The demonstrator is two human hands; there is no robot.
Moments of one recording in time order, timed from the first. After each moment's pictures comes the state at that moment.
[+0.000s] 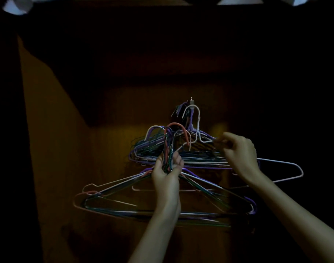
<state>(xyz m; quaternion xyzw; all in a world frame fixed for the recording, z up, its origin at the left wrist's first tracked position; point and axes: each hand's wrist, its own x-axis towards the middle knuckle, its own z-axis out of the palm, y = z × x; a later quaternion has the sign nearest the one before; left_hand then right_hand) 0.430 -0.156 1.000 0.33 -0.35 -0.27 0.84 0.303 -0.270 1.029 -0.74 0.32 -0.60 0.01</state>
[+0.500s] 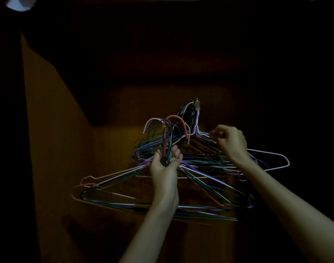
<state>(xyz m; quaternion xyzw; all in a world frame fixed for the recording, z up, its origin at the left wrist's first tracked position) 0.446 -0.173 1.015 0.32 -0.35 -0.25 0.84 0.341 -0.328 1.057 -0.74 0.35 -0.57 0.04</state>
